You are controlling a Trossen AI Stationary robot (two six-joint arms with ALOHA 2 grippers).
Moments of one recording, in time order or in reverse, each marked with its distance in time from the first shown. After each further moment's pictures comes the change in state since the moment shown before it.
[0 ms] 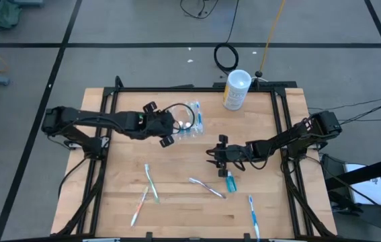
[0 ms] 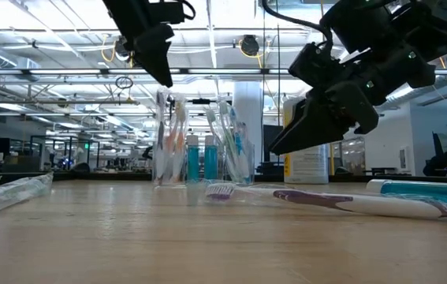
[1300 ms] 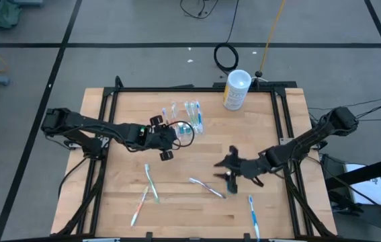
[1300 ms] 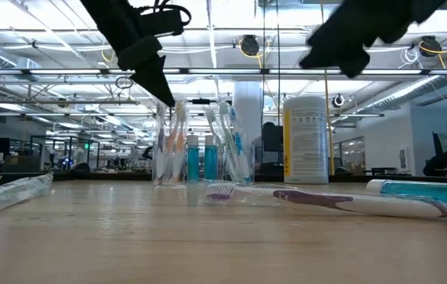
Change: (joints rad) left arm -0.091 0.002 -0.184 0.248 0.080 0.097; right arm 0.290 -0.244 0.157 -0.370 0.140 0.431
